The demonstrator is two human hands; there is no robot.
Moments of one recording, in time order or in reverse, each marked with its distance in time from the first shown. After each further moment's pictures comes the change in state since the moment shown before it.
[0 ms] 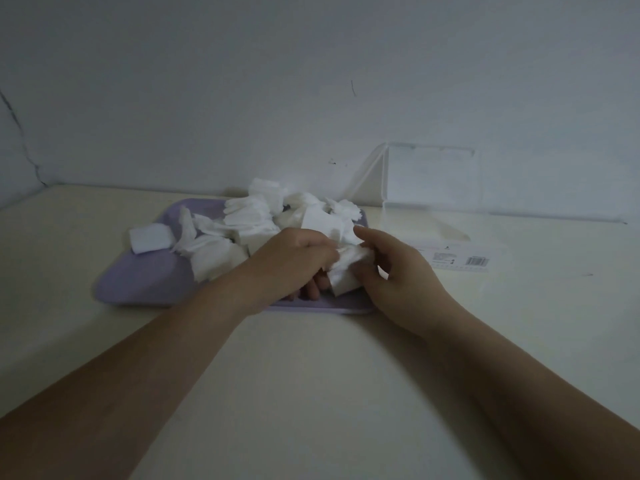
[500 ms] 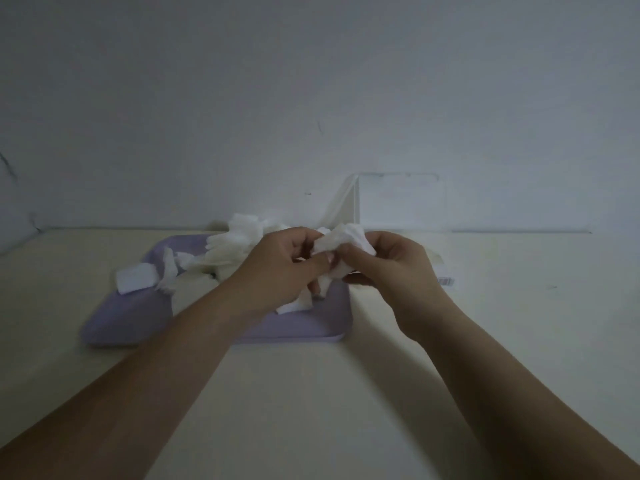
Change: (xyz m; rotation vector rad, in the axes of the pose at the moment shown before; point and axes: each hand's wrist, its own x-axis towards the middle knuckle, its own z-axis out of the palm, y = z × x) left_hand 0.011 0.035 0.012 -0.119 0.086 0.272; right_hand 0.014 -0.018 -0.043 0.646 0.071 0.189
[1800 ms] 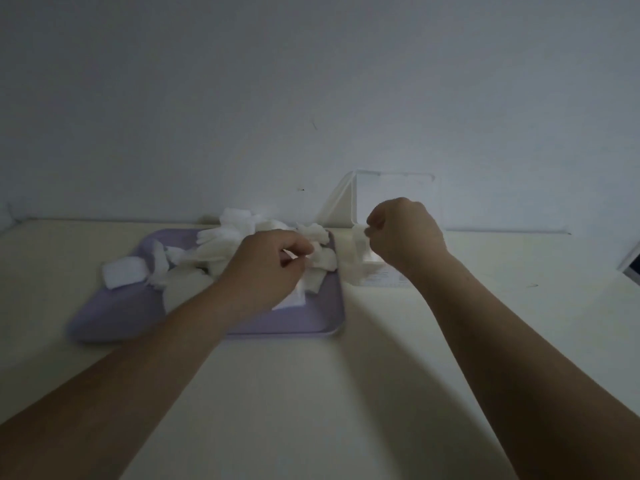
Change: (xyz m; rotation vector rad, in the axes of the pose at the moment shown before) left_hand 0.008 -0.019 -0.010 0.444 0.145 0.133; right_hand 0.057 -0.028 -0.022 -1.158 0.198 -0.046
